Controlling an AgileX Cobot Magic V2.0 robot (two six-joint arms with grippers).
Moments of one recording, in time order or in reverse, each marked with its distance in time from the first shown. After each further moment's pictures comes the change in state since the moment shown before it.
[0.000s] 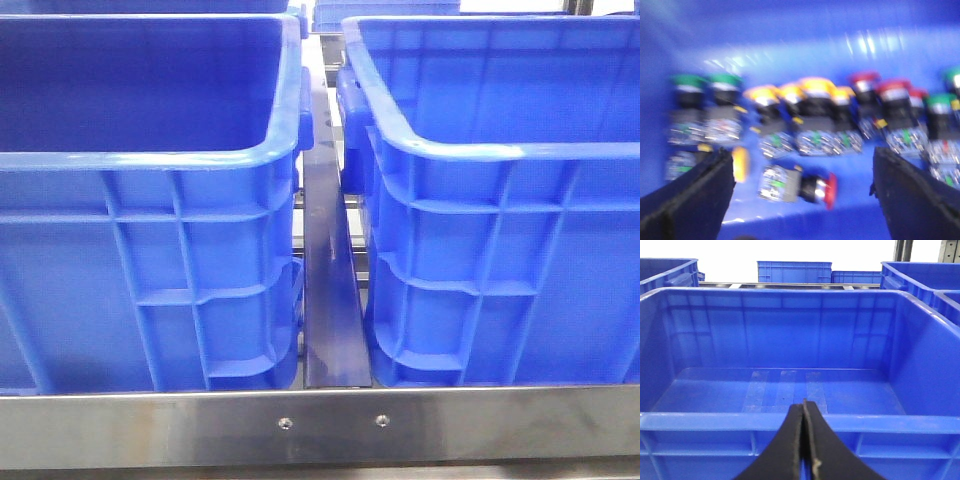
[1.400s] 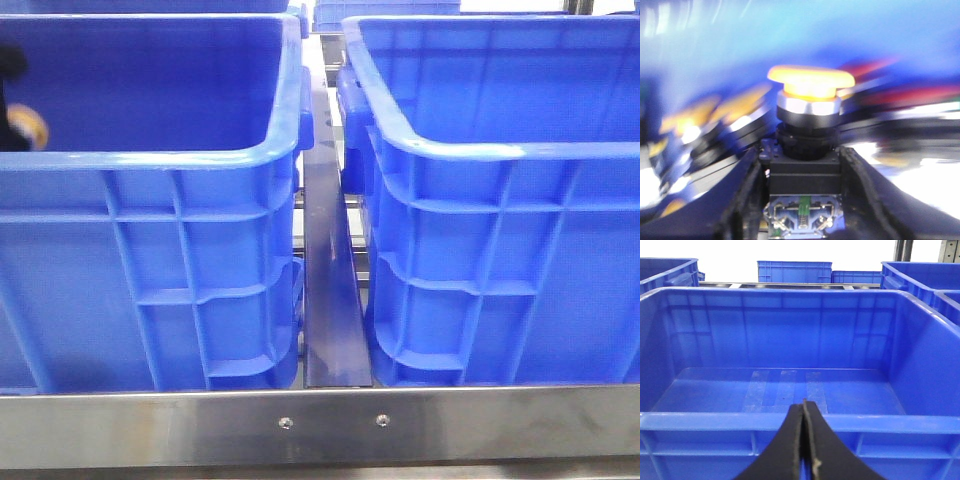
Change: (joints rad) left arm -0.030 0.392 -0.225 -0.143 0.065 0.153; right arm 0.000 0.000 0.000 0.000 0.000 0.000
